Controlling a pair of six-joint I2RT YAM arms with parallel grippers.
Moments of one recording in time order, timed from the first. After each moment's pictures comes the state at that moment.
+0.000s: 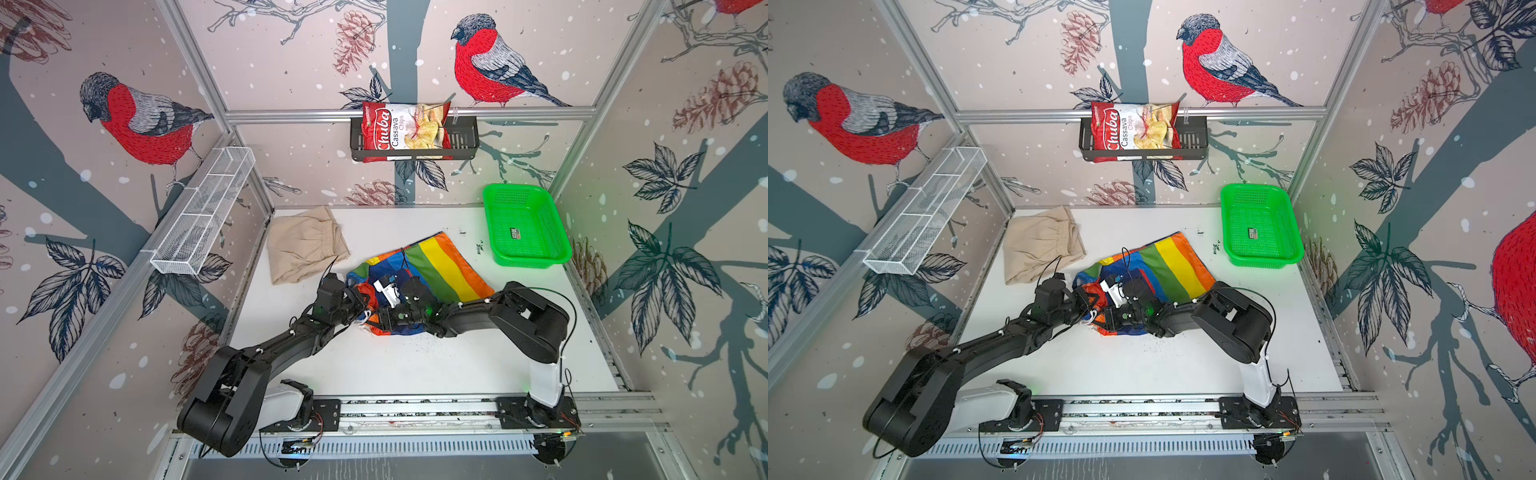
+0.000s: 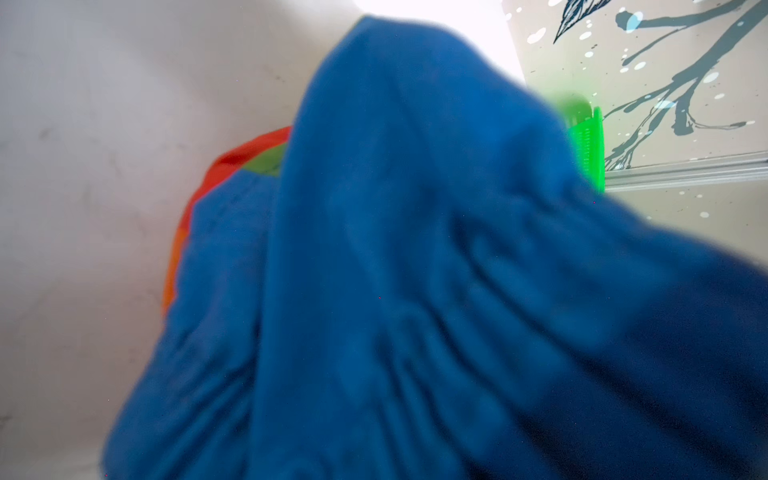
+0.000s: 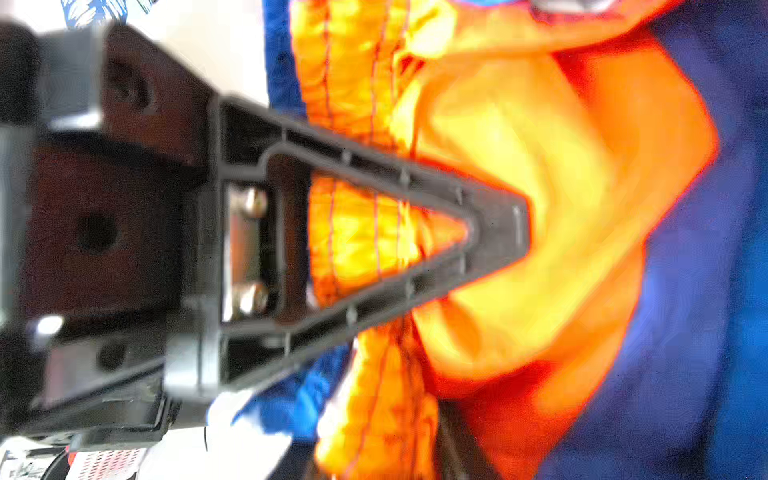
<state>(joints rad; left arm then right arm) -0.38 1.25 0.43 0.20 0.23 -1.02 0.99 1.91 0.90 0.53 -0.49 0.62</state>
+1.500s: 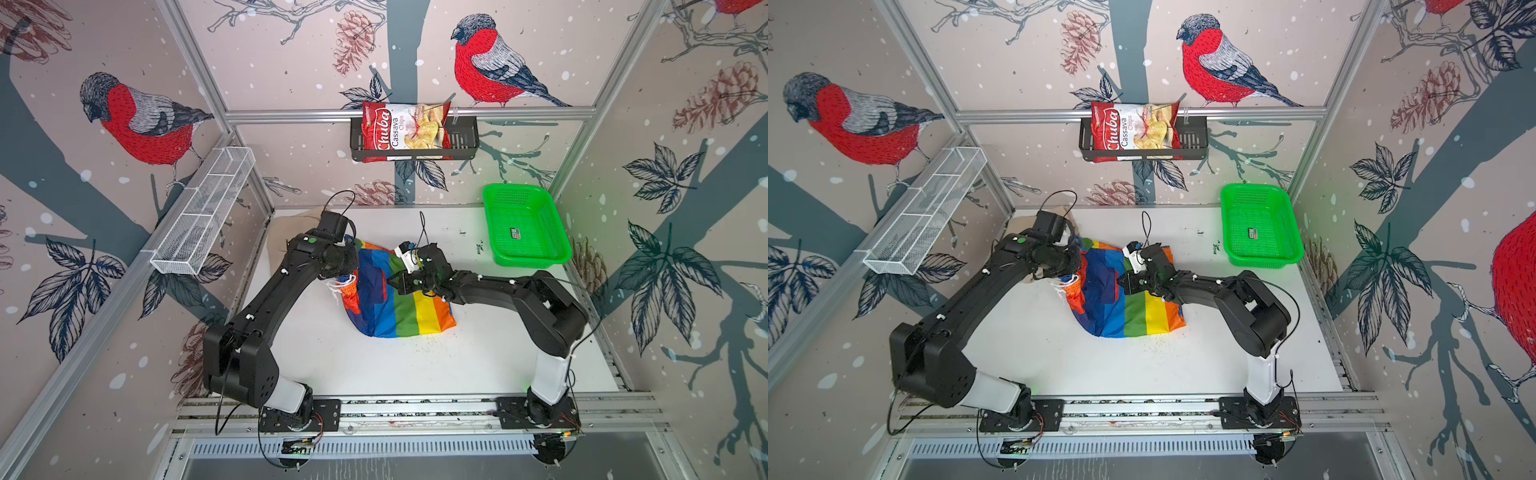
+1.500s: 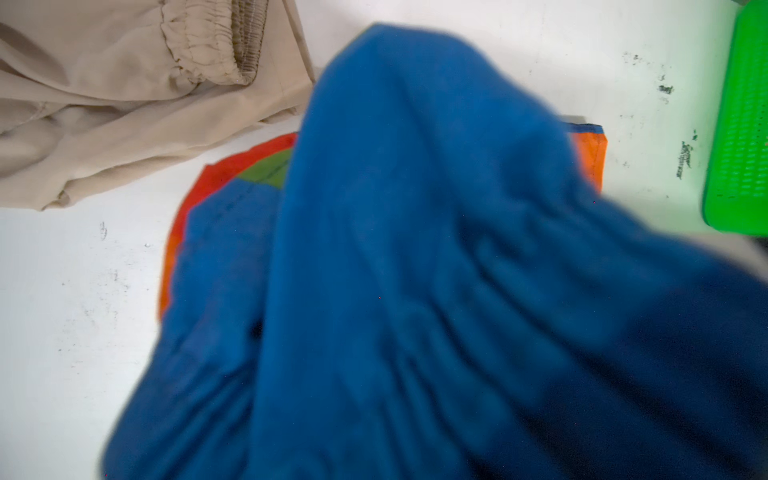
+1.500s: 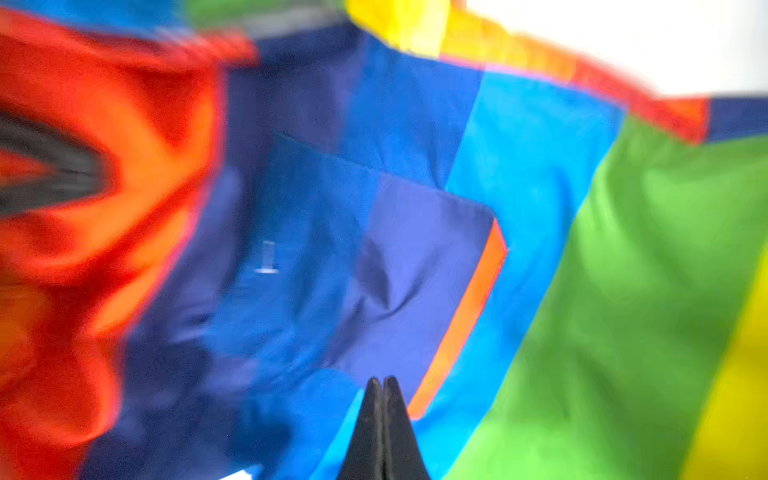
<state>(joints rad) -0.31 1.48 1.35 -0.93 0.09 -0.46 0.77 1.95 1.13 0.20 -0.45 0.44</state>
